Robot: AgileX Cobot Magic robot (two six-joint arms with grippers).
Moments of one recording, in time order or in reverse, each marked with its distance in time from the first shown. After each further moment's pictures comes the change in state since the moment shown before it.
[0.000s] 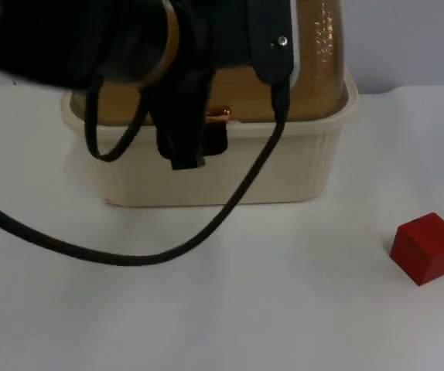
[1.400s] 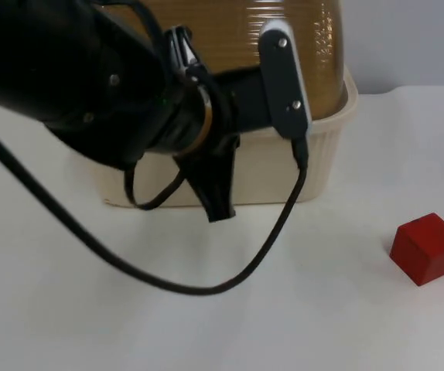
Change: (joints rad) right arm 0.000 0.000 0.000 -0.012 0.004 -0.004; left arm 0.007 0.208 -0.044 0.114 -0.015 -0.285
